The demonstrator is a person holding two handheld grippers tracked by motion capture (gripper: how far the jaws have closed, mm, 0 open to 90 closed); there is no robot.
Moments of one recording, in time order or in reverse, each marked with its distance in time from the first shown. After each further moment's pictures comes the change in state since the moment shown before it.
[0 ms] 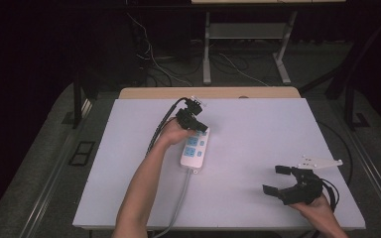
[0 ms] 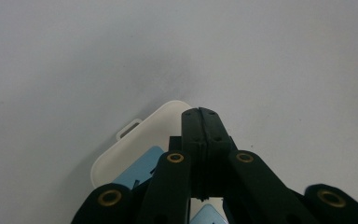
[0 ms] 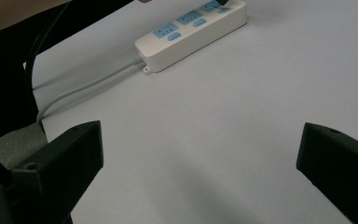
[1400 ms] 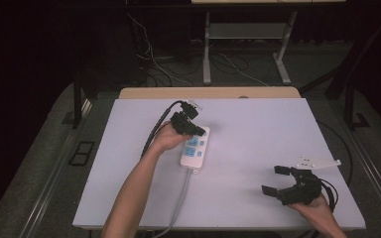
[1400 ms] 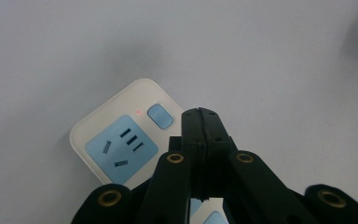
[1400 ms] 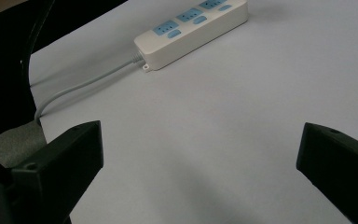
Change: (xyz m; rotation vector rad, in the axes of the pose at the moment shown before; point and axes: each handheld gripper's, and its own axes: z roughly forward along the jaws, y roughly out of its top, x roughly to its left) left arm -0.019 -0.013 -0.029 -0.032 -0.015 0.019; right arm 0.001 0.000 0.002 0.008 -0.004 -0.008
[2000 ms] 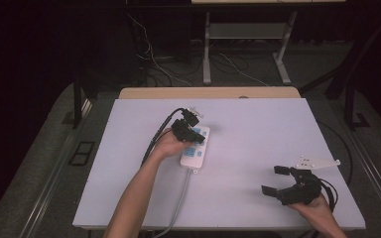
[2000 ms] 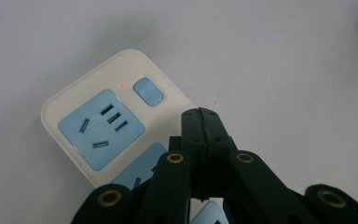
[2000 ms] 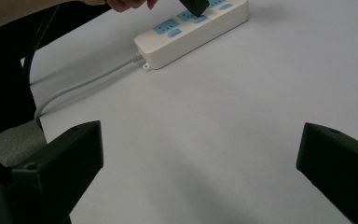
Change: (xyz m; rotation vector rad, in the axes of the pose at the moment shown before) left arm -0.008 -0.017 0.015 0.035 0.011 -0.001; right arm 0.000 0.000 0.001 0.004 0.000 0.000
